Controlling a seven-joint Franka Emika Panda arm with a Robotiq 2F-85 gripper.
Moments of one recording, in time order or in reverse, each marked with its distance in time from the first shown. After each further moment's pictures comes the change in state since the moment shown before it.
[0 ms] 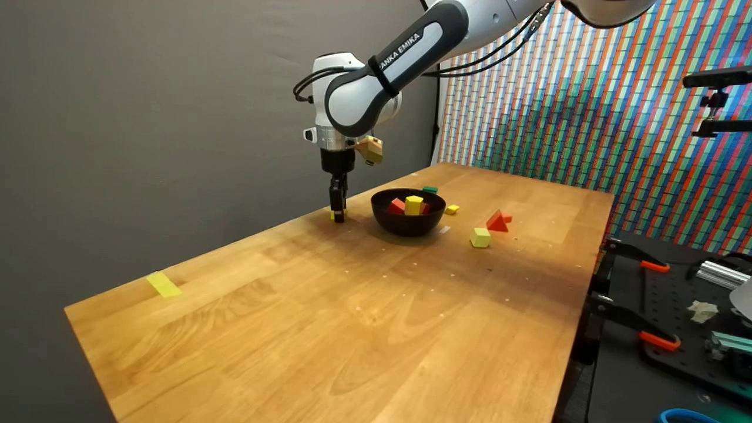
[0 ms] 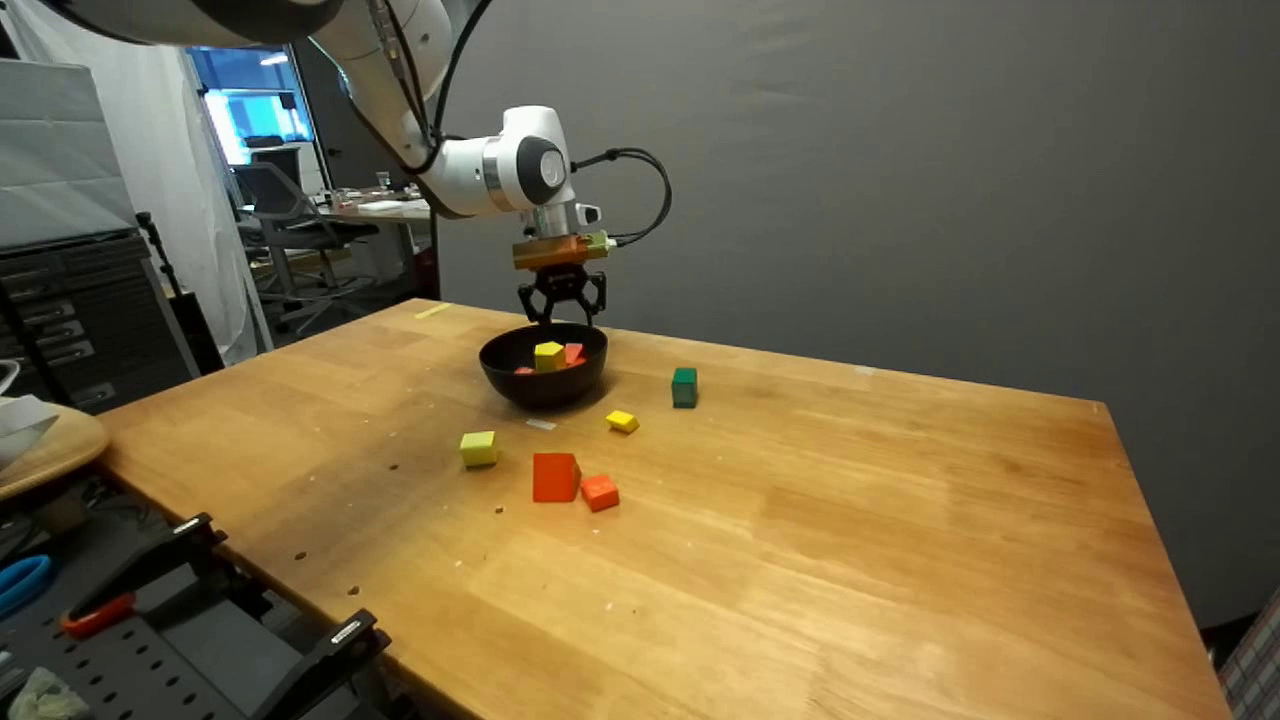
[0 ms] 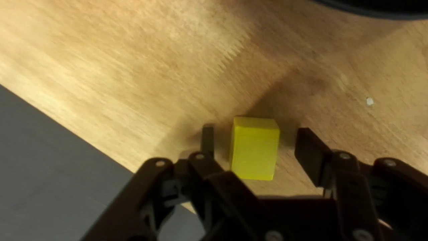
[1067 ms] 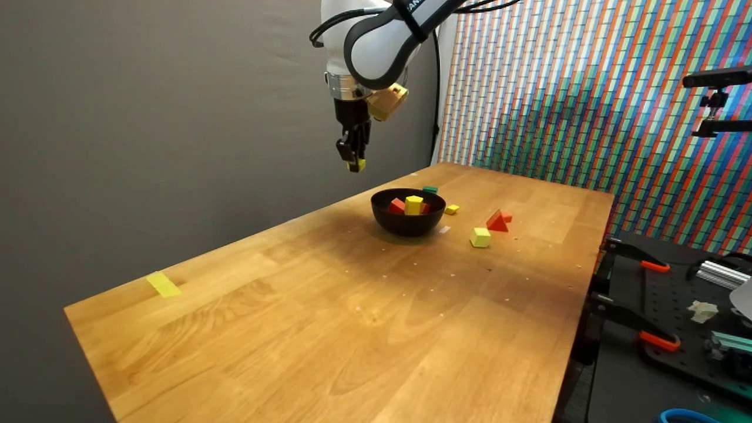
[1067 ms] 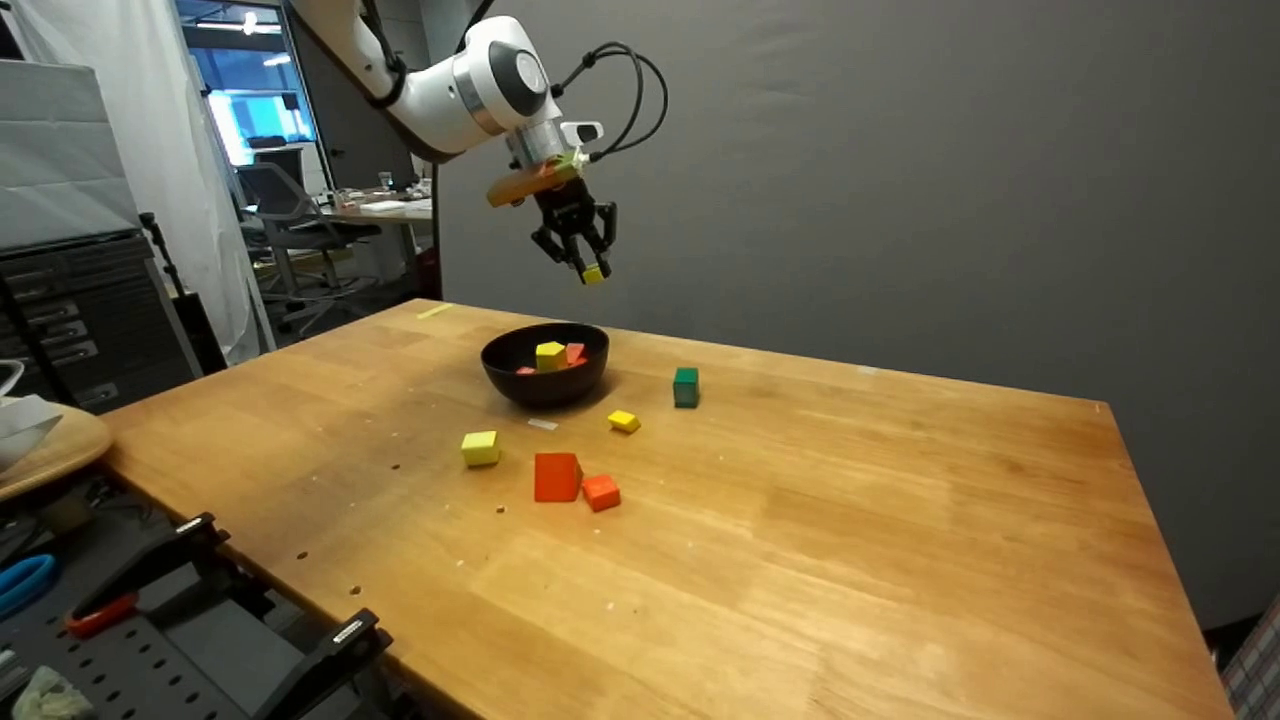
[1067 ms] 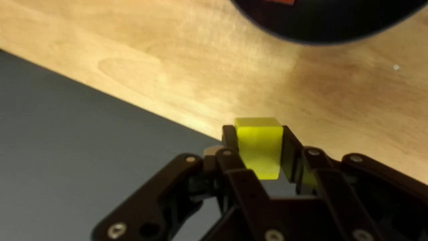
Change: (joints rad) arm 0.116 -0.310 -0.193 -0.281 -0.102 0.038 0.459
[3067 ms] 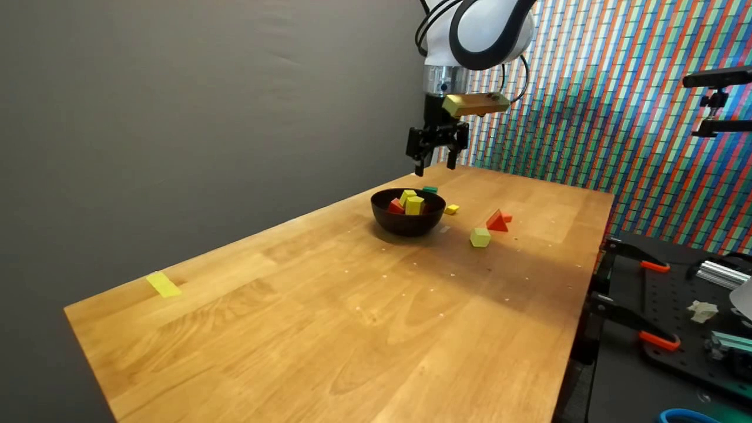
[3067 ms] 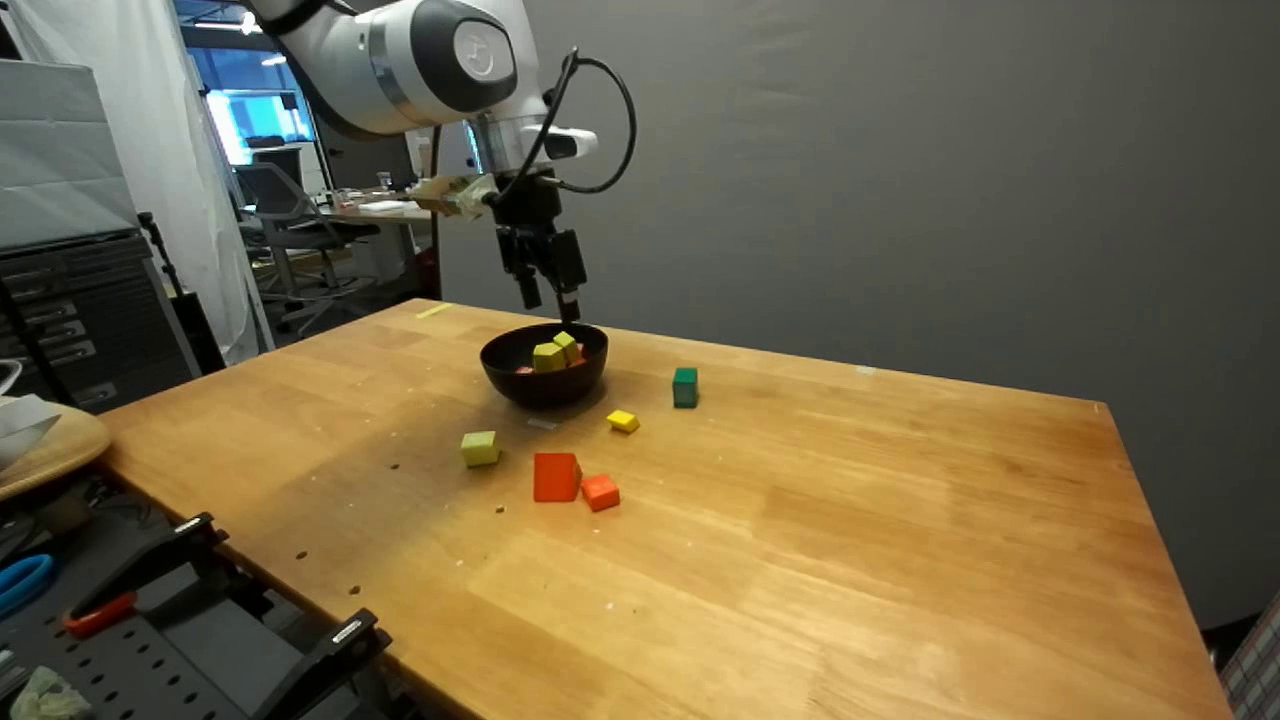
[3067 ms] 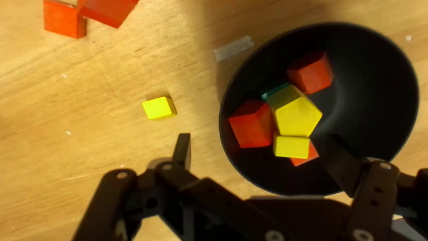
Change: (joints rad) arm -0.141 -0.443 0.017 -0.723 0.213 0.249 0.405
